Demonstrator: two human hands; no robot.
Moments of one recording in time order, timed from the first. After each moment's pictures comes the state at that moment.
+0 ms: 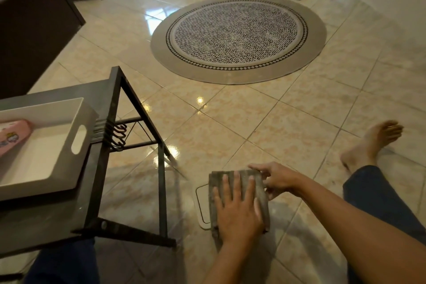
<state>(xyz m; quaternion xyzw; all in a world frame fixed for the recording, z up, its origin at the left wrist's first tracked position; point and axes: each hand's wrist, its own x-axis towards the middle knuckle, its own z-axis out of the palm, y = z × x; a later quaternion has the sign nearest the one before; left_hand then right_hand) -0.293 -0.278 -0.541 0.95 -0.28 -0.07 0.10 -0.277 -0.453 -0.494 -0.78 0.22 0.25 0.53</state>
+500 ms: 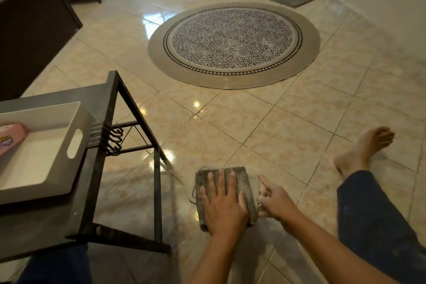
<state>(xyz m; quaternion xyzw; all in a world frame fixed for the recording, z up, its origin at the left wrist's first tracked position) -0.268 -0.275 -0.526 0.96 -0.22 -0.06 0.14 -0.325 -0.410 -0.508 -0.73 0.36 0.08 0.58</state>
